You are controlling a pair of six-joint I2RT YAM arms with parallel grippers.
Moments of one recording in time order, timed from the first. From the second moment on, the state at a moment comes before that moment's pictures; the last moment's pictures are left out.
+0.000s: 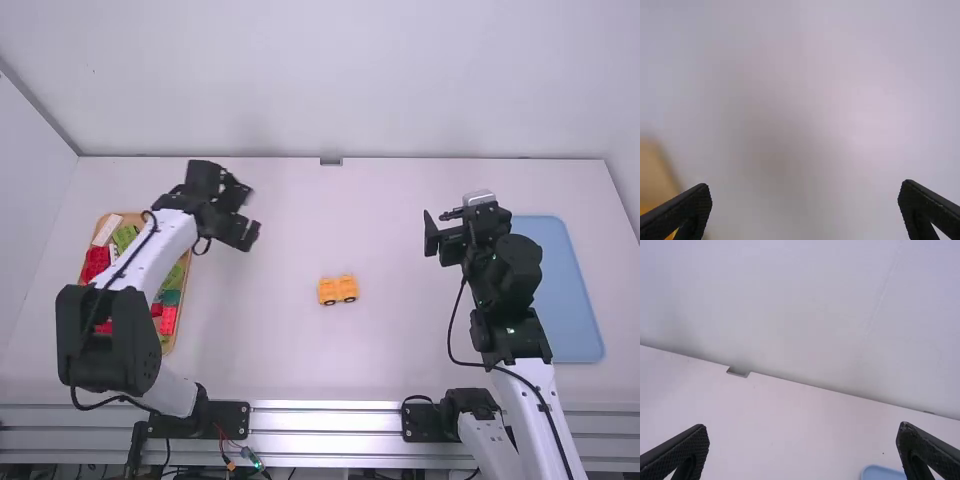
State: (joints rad) left arm 0.00 1.62 1.19 -0.68 0.10 0.28; right arm 0.06 0.80 0.66 -0.05 -0.13 -0.19
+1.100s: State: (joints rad) left arm 0.86 1.49 0.84 -0.72 -0.02 0.18; right arm 0.06 0.80 0.66 0.09 -0.17 -0.19
